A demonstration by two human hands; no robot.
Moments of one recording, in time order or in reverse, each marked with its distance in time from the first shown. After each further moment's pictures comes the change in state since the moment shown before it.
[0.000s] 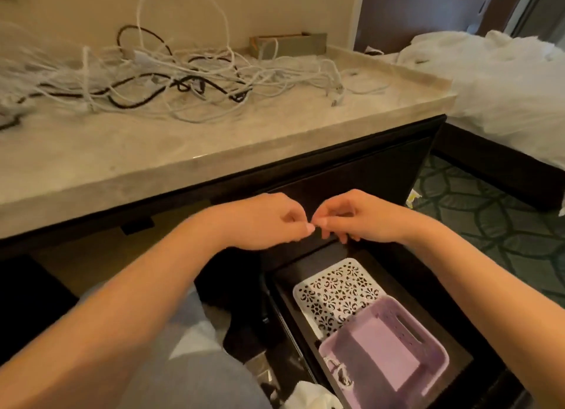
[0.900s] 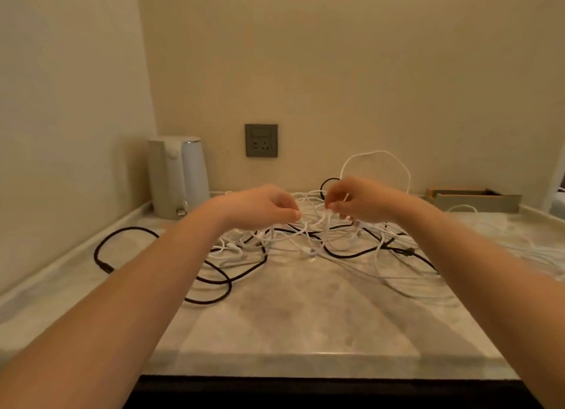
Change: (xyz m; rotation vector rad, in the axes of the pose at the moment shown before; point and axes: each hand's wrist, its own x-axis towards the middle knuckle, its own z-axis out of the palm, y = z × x) left_hand -0.181 -0.120 -0.227 0.048 0.577 -0.462; right_hand 0.243 -0.298 -0.022 -0.485 0.116 -0.444
